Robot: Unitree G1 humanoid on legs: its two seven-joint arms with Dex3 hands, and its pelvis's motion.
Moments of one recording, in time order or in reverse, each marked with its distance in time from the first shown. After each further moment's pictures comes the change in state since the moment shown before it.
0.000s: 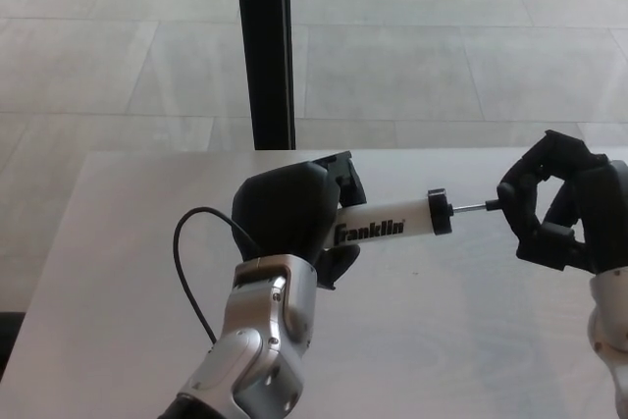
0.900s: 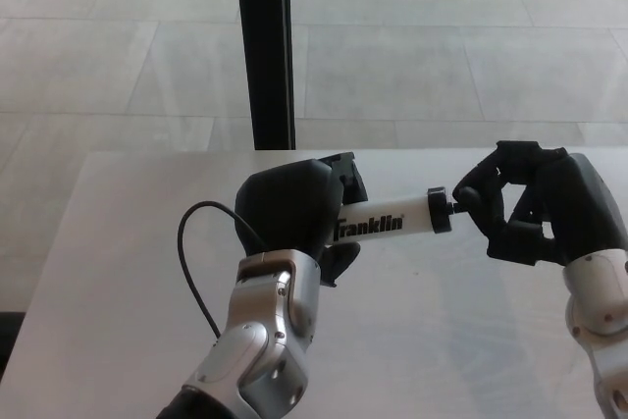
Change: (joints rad) left_arm -0.032 -0.012 -0.017 0.023 0.015 0.021 -0.015; right_arm -0.047 0.007 0.092 -0.060 0.011 0.151 0.098
